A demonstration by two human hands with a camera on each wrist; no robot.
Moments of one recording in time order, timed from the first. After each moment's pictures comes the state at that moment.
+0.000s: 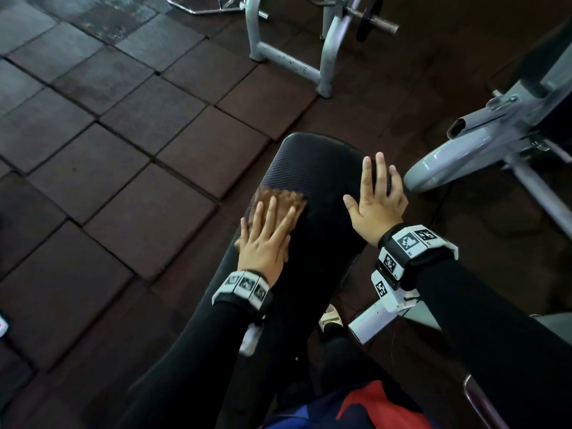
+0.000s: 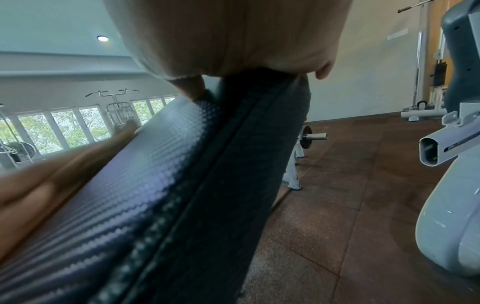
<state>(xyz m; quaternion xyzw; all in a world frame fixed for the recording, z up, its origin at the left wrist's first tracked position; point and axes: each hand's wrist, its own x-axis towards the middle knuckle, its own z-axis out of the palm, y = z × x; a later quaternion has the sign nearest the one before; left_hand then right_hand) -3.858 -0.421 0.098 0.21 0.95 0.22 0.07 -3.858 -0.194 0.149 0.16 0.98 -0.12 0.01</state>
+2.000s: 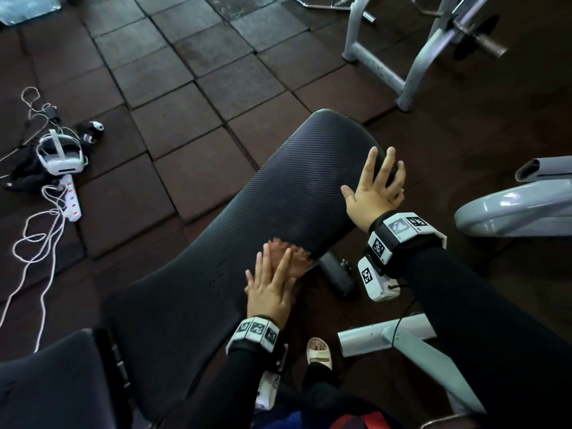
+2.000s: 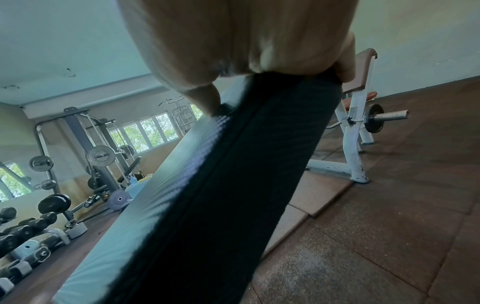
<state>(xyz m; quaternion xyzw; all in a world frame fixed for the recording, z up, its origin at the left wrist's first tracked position) -3.680 -0.354 0.053 -0.08 0.94 0.32 0.05 -3.851 -0.183 0.169 0.06 0.98 -0.17 0.08</state>
